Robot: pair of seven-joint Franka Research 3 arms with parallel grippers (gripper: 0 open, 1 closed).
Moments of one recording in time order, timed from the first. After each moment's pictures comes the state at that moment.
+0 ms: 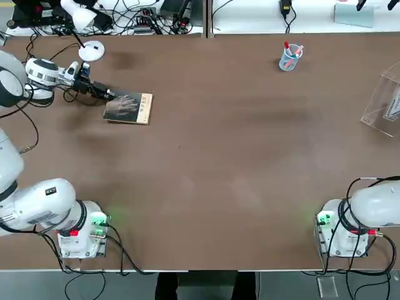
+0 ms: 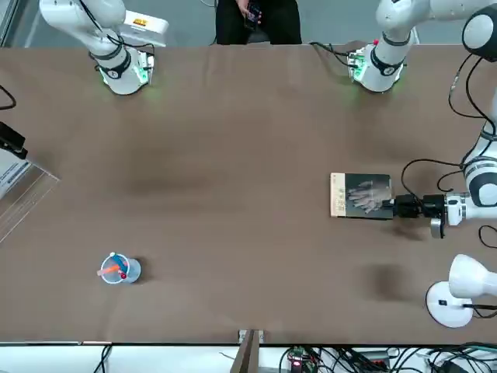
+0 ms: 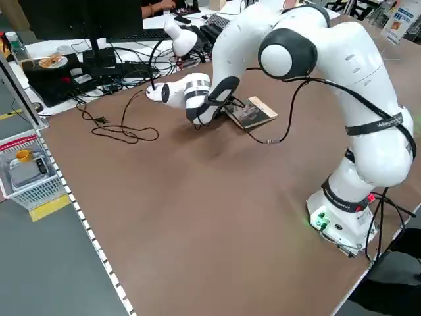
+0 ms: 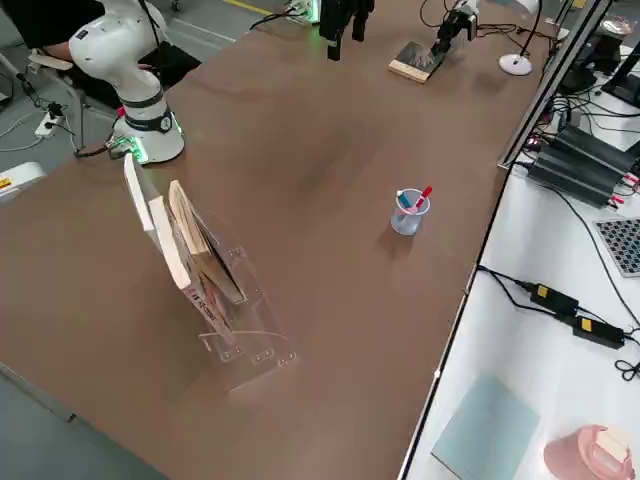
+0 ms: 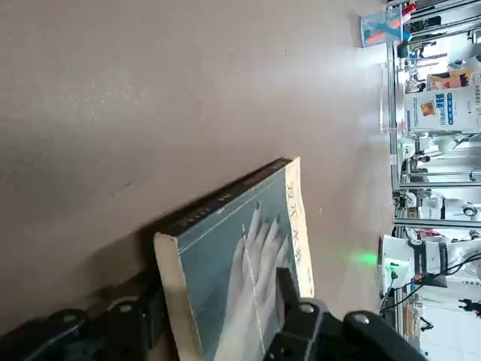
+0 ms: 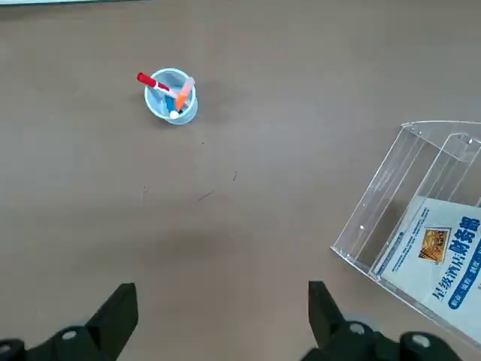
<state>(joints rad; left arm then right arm) 0.37 0.80 -0.14 -1.73 -0.87 1.83 1.07 0.04 0.05 0.01 -1.45 -0.04 1.56 0.11</state>
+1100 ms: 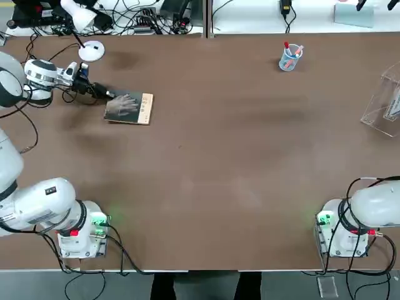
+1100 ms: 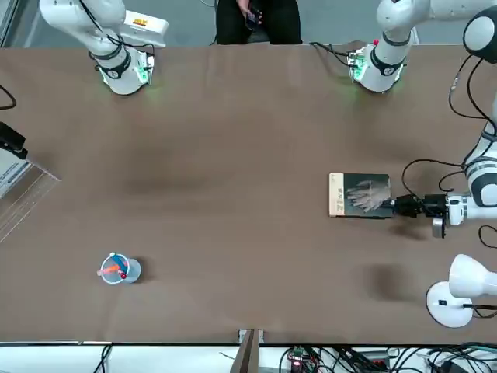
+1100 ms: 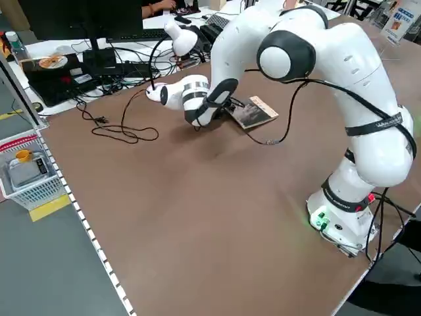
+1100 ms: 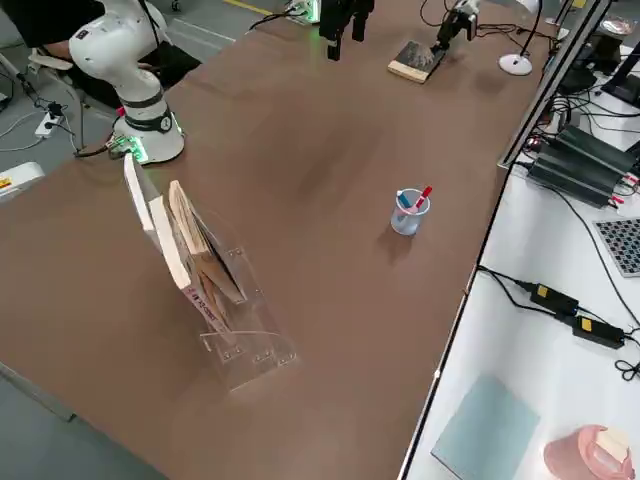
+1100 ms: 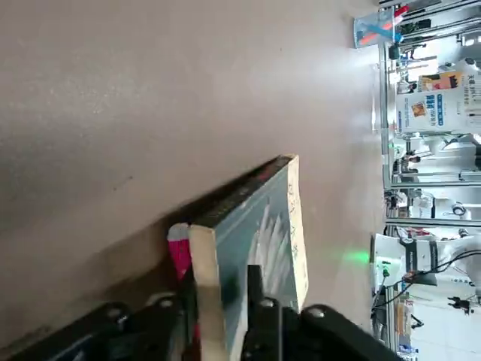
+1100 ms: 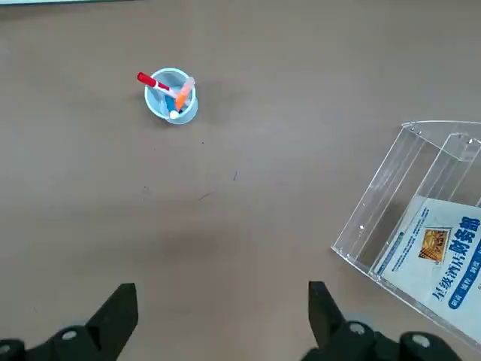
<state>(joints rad) 0.39 0.80 -0.14 -1.71 -0.87 1.79 1.07 0.04 0.05 0.01 -1.45 -0.04 1.56 0.11</state>
